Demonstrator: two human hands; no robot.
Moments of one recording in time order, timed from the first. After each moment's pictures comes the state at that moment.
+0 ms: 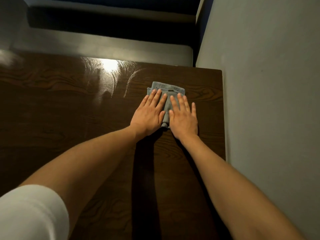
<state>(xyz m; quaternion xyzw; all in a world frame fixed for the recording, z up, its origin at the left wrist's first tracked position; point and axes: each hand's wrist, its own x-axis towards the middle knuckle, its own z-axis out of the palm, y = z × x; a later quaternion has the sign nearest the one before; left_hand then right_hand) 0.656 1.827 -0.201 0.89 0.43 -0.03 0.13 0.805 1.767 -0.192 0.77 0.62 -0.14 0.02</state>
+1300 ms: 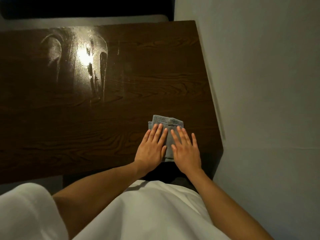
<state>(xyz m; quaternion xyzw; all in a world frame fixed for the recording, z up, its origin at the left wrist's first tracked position) 0.531 1.514 -0.186 0.92 0.34 -0.10 0.17 0.680 1.421 -0.188 0.79 0.59 -0.16 0.04</state>
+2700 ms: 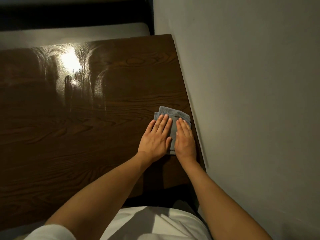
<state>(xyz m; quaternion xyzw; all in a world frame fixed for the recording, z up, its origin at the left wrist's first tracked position) 0.681 1.598 -0.194 0.94 0.29 -0.07 0.17 0.799 1.510 -0.206 0.85 0.46 -0.14 -0.21</state>
